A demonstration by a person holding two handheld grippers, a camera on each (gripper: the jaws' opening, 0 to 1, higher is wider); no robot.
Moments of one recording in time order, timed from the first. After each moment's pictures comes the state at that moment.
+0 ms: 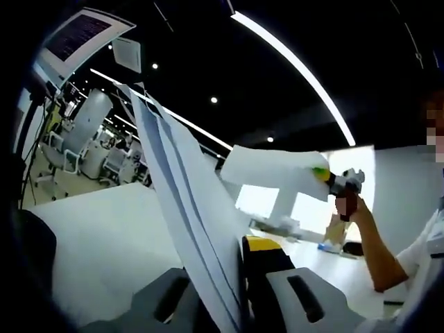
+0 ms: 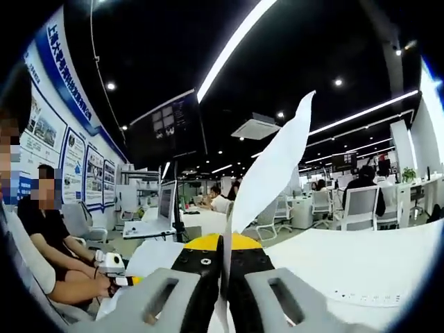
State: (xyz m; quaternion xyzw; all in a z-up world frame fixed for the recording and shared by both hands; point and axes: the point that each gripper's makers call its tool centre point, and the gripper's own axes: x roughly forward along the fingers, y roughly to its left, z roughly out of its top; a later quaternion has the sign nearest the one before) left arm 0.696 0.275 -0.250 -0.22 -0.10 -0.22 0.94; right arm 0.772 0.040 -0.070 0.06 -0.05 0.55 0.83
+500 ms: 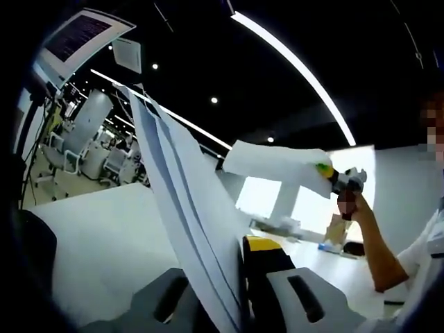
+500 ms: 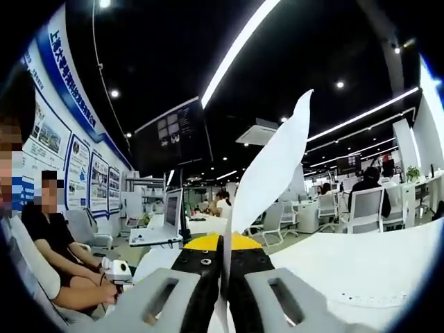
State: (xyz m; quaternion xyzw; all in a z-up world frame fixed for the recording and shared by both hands) left arm 0.696 0.276 -0.250 -0.22 -0.10 -0.22 0.94; right arm 0.766 0.042 -0.061 0.09 -0.06 0.56 0.82
